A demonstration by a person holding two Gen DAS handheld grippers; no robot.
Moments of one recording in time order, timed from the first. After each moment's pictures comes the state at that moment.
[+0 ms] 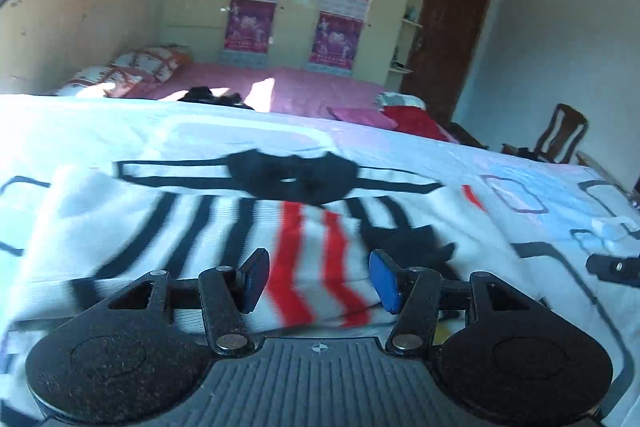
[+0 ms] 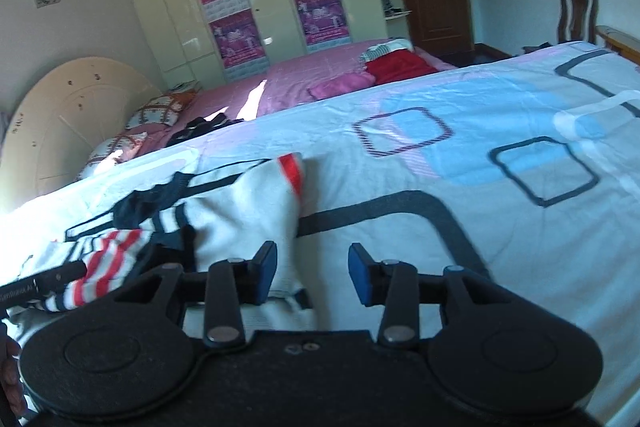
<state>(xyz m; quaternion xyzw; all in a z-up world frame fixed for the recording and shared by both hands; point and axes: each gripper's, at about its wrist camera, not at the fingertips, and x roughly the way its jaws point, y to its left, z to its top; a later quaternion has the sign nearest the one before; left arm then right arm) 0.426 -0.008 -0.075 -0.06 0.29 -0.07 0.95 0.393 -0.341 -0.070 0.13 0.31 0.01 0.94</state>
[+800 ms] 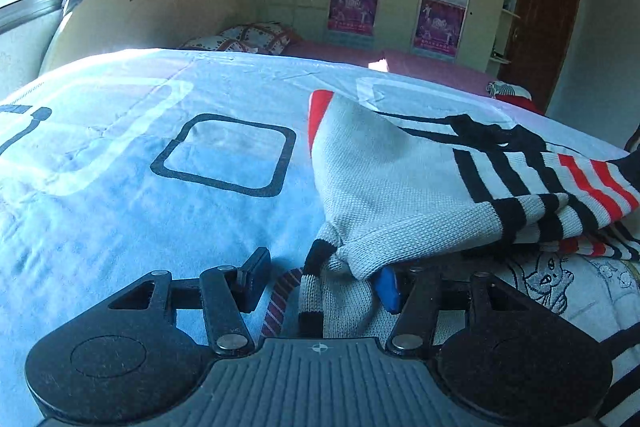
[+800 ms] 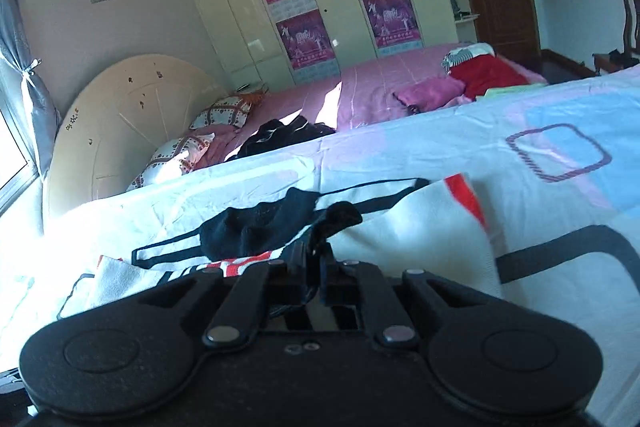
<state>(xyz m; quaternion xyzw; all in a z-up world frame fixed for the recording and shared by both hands) 0.428 0.138 -0.131 -0.06 0.33 0.05 0.94 0.459 -0.242 -0.071 0.13 0.29 0.07 0.95</state>
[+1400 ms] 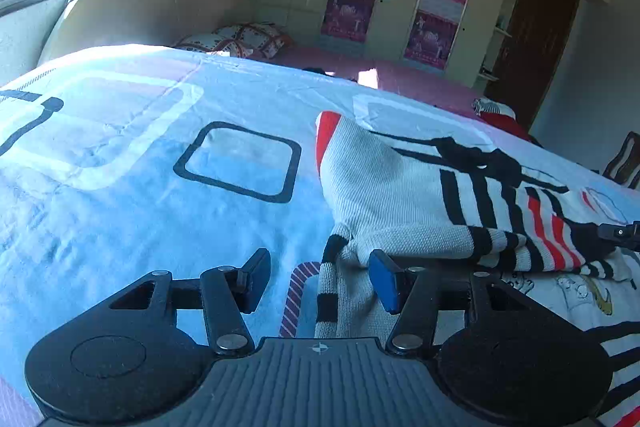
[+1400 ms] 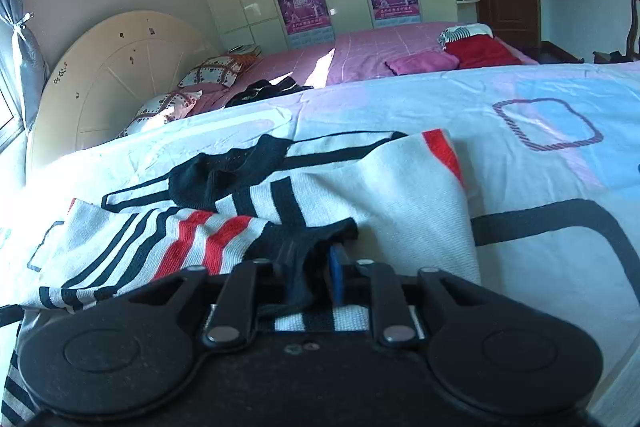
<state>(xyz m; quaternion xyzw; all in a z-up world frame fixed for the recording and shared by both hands) 0.400 0.160 -0.100 -0.11 0.32 0.02 0.94 0.459 -0.249 -0.096 0.09 0.33 0.07 0.94</state>
